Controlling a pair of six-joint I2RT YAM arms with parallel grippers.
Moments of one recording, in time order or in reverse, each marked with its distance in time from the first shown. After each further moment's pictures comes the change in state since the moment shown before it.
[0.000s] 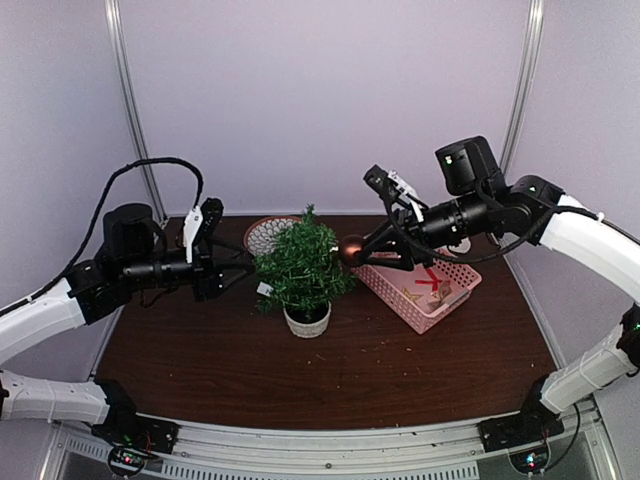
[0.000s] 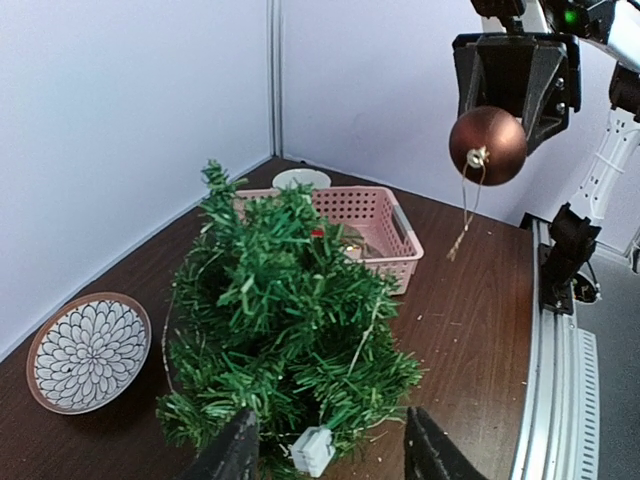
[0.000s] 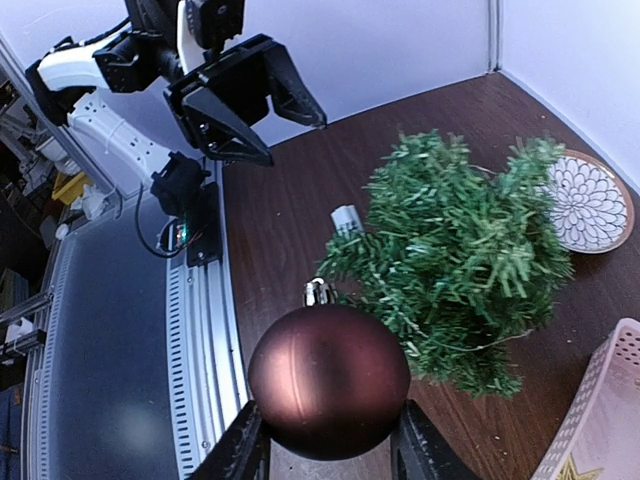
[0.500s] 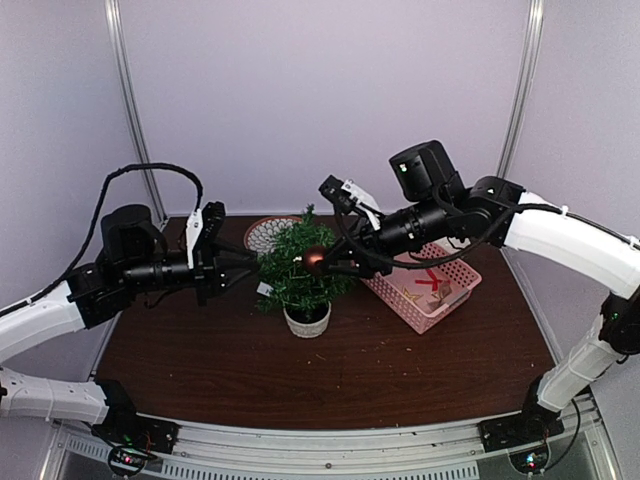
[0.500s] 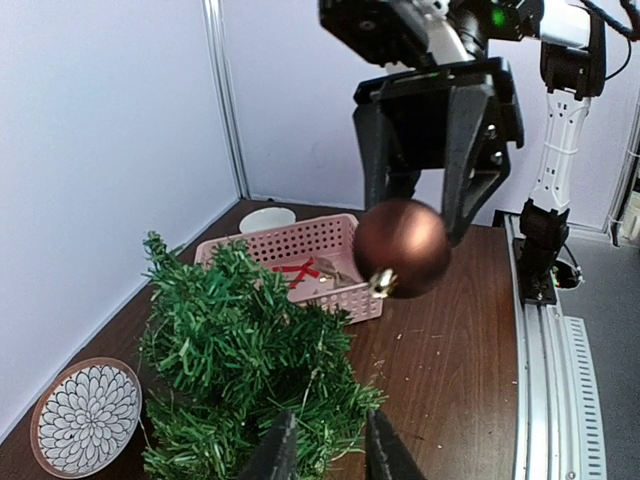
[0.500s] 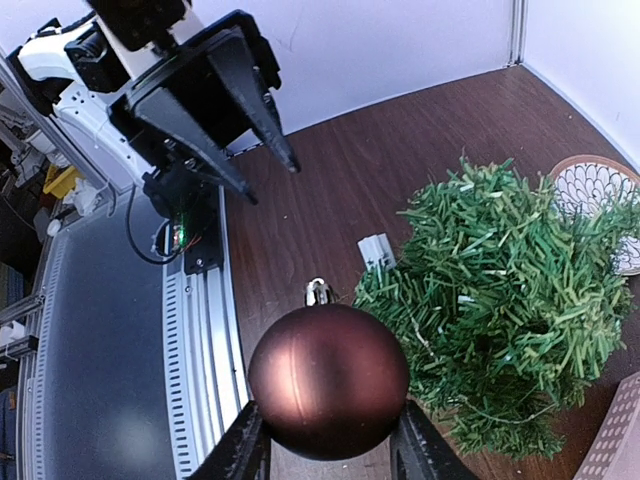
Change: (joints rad) left arm -0.075 -0.011 -0.007 0.071 0.039 0.104; right arm 0.160 0.141 0.084 0.047 0.109 0.050
